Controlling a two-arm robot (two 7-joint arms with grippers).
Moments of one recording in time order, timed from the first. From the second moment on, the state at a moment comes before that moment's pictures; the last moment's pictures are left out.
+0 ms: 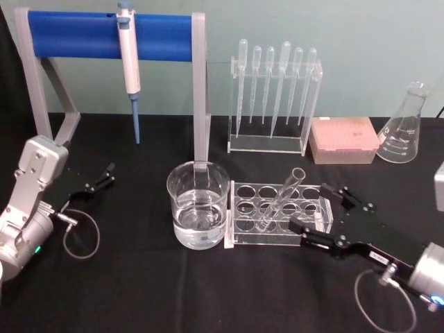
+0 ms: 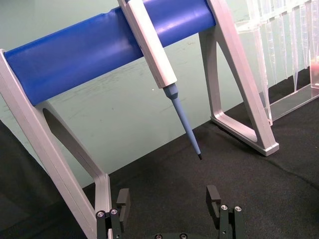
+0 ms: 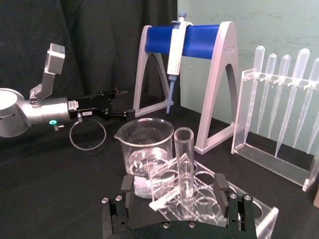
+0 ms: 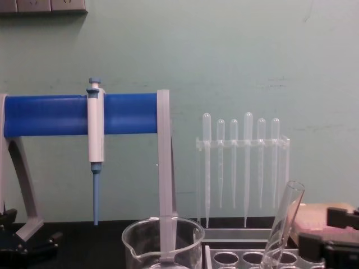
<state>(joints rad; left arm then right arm) -0.20 0.60 0.45 -1.41 -0.25 -0.12 0.03 -0.05 0.72 -0.31 -1.79 0.60 -0.05 0.49</state>
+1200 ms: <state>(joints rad) -0.20 0.60 0.45 -1.41 -0.25 -0.12 0.03 0.11 0.57 -0.37 -1.66 0.49 0.00 0.48</state>
